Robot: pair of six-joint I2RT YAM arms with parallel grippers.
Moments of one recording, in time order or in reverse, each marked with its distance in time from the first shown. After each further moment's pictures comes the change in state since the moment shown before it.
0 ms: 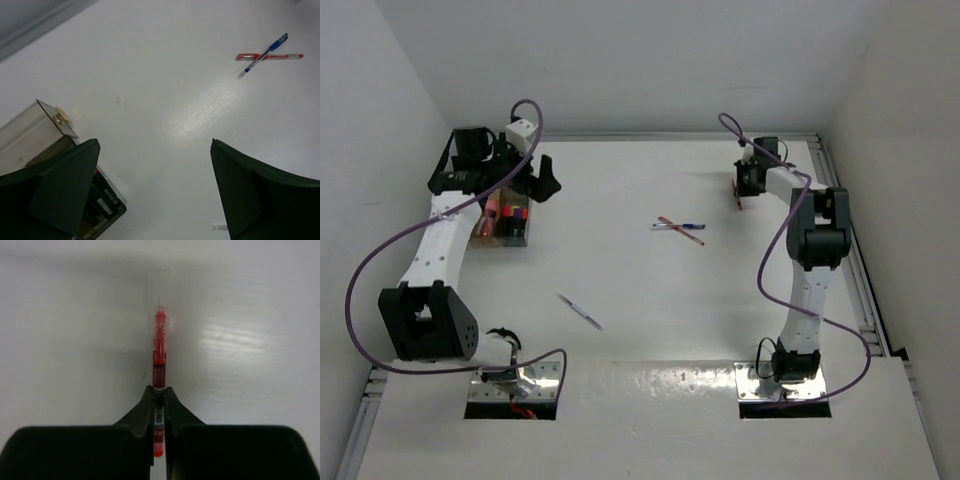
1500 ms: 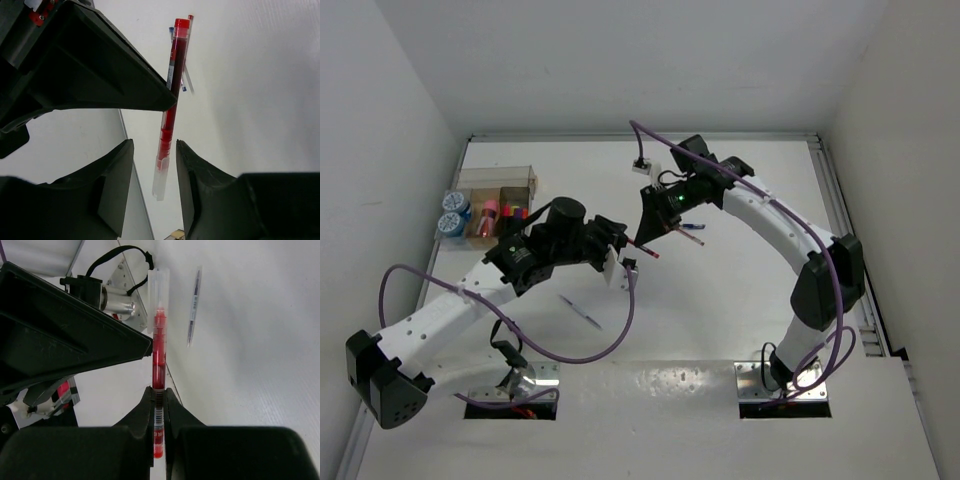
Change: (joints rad) left arm -0.790 -0.378 -0.343 0.051 -0.296 1.017; right arm 0.556 -0.486 -0.002 -0.586 -0.780 0.113
